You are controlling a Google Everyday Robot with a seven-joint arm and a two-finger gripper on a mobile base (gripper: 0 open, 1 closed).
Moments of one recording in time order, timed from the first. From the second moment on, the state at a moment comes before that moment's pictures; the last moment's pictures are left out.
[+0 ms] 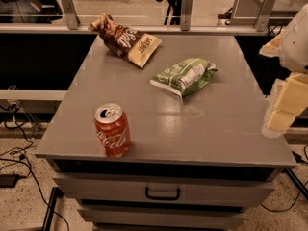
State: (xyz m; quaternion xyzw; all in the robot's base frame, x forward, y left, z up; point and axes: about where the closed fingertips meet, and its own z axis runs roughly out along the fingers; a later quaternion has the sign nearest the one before) arm 0.438 -0.217 0.977 -0.60 0.78 -0.04 0.16
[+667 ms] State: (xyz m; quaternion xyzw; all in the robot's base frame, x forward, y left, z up) arm 0.453 -0.222 0.988 -0.61 0.78 -0.06 0.17
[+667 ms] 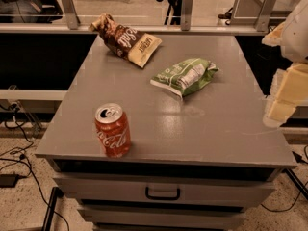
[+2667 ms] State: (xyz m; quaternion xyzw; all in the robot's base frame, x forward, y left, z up) arm 0.664 -0.185 0.922 -0.61 0.73 0.08 0.29
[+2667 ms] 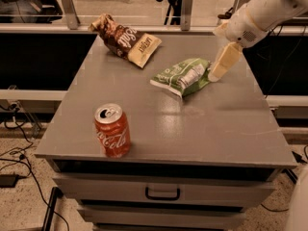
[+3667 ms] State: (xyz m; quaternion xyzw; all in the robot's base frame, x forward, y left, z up) arm 0.693 -0.168 0.859 -0.62 0.73 0.11 0.27
